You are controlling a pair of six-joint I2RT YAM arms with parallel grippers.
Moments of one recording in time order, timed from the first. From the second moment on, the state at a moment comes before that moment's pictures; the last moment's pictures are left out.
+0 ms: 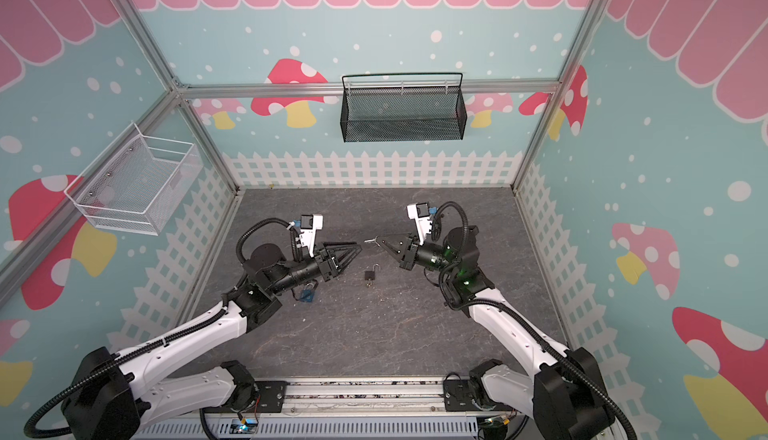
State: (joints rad) left arm -0.66 1.12 0.65 0.54 0.38 -0.77; right arm 0.44 1.14 0.70 0.52 -0.74 0.73
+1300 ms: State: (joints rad) left arm -0.79 1.28 0.62 0.90 0.02 -0.99; right arm 0.62 1.15 0.59 0.75 -0.39 0.91
